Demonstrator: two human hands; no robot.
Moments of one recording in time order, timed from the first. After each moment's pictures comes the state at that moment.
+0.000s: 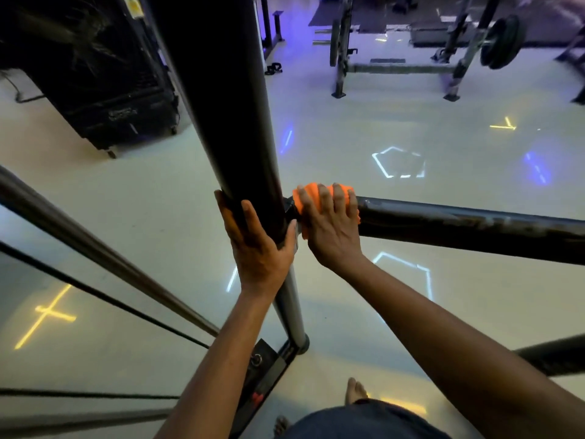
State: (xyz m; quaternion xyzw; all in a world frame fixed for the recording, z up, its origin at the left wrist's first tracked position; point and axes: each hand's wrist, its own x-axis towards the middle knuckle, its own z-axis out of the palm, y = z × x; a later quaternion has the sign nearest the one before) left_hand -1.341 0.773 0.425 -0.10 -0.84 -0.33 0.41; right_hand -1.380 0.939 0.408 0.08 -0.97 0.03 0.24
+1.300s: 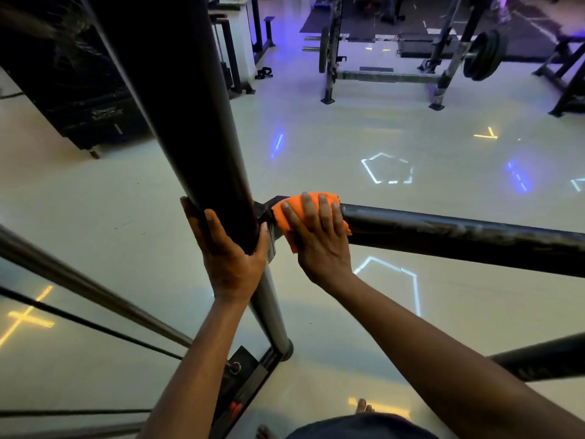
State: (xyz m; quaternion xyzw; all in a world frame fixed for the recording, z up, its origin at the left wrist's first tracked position) left_hand -1.346 0.778 0.421 -0.09 -0.83 -0.34 0.43; right_hand -1.367 0.972 0.381 0.12 -0.95 0.07 0.29
